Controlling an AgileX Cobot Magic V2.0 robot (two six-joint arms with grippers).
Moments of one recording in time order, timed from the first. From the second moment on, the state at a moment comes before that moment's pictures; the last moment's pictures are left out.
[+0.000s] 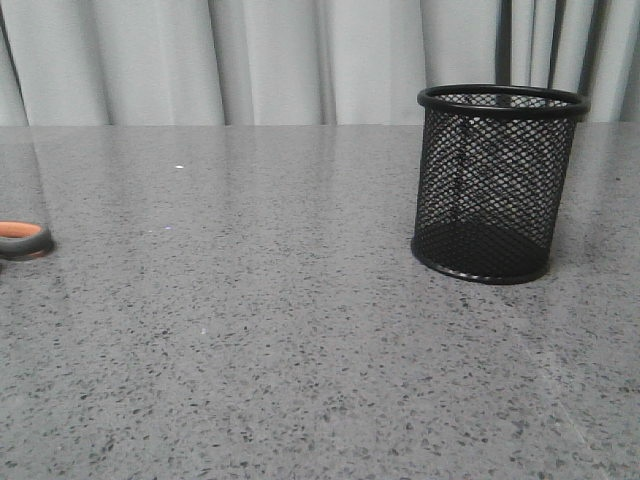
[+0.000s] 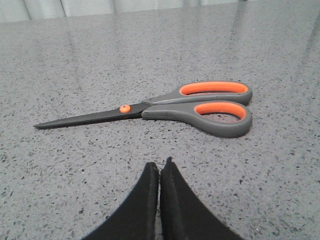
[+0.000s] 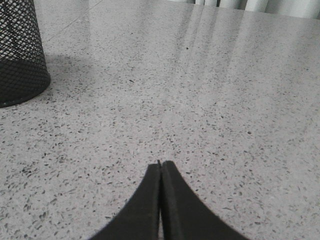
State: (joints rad) left arm -0.15 -0.01 0.00 0.02 0.33 0.06; right arm 0.07 -0.01 0.02 -0.02 0.32 -0.11
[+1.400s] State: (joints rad) left arm -0.15 -0.01 0.00 -0.22 0.12 0.06; right arm 0.07 -0.01 0.02 -0.10 0.18 -0.11
